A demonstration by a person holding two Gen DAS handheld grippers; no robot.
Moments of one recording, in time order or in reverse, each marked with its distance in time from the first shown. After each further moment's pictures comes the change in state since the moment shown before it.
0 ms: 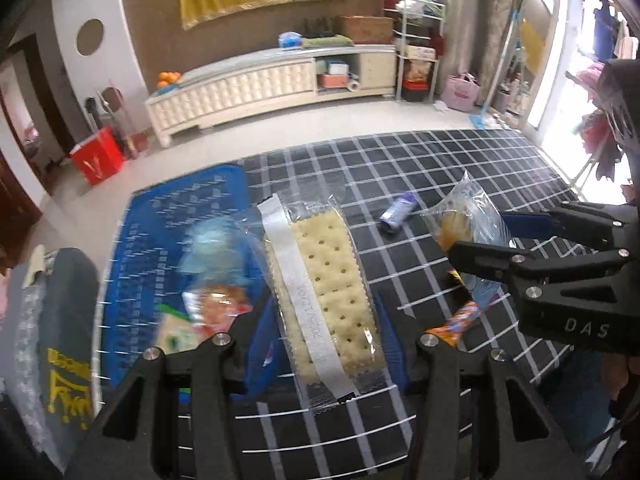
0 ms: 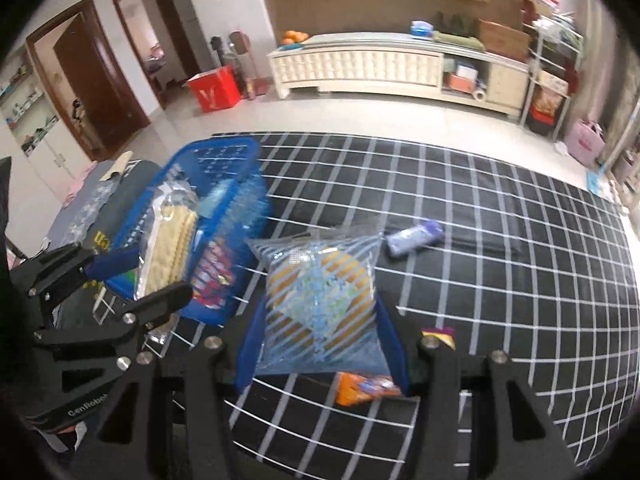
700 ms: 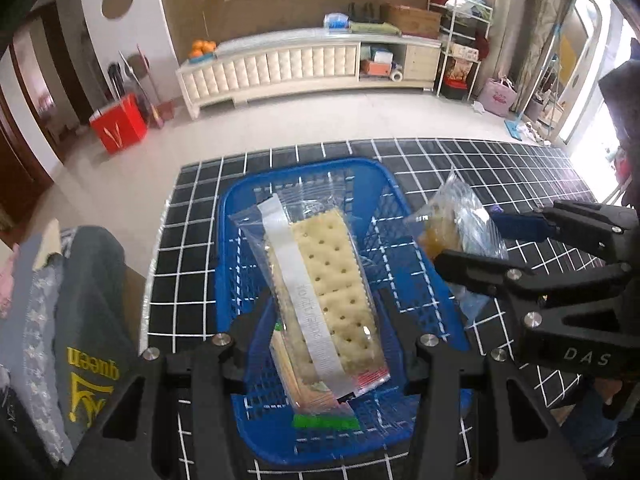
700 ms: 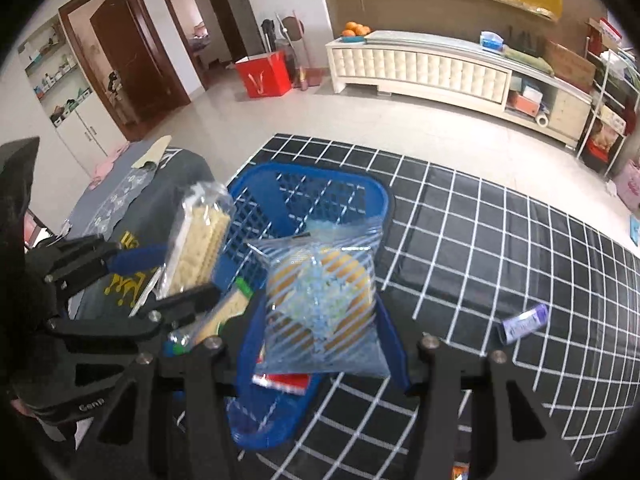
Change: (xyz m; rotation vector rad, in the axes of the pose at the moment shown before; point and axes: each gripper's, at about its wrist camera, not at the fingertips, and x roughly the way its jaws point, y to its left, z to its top) left arm 0.026 0.135 0.018 -0.100 0.082 0.014; right arm 0.083 0.103 0.074 -0.110 0.037 0.099
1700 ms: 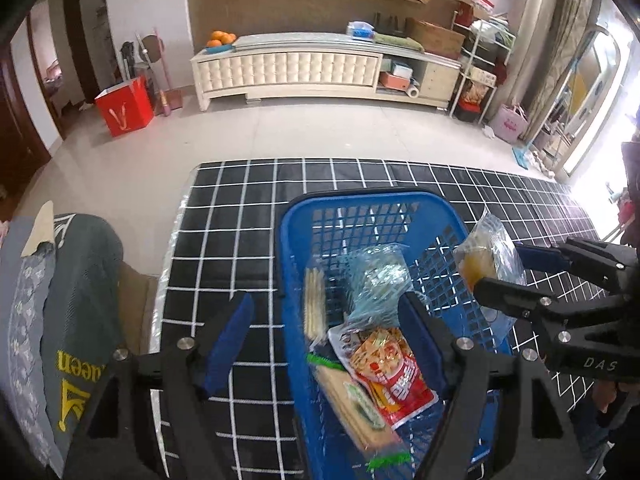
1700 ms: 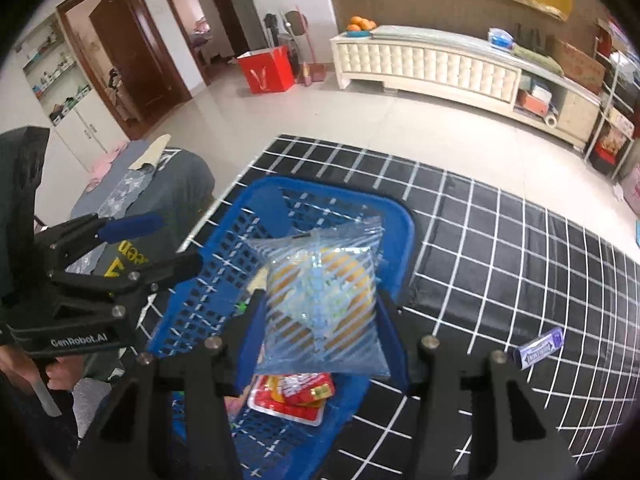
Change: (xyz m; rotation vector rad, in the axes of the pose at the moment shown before) left arm 0.009 0.077 0.019 -0.099 -0.035 -0.033; right arm 0.008 0.018 0.024 -0.017 0.013 0.013
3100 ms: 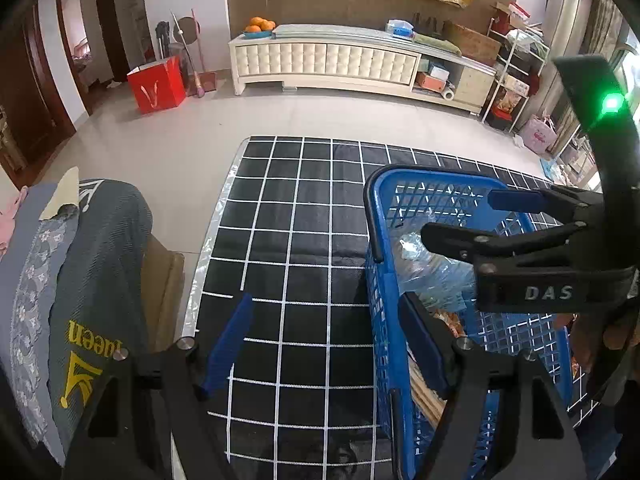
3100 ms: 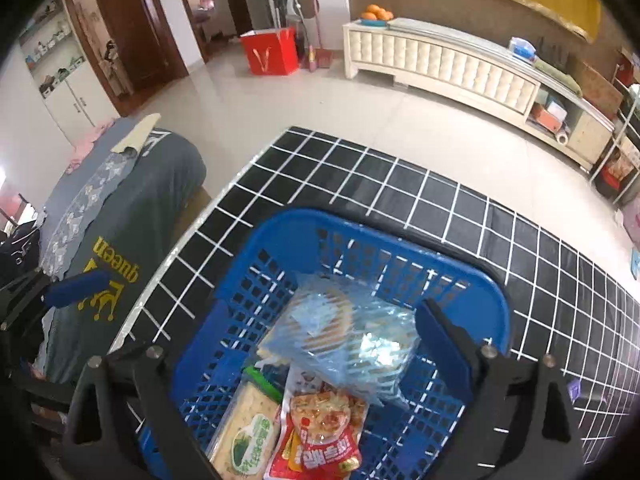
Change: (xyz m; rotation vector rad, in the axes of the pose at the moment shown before) left arm 0.010 0.058 -0.025 -0.080 0.012 0.071; right arm 0.083 0.039 0.047 -0.066 0.058 -0.056
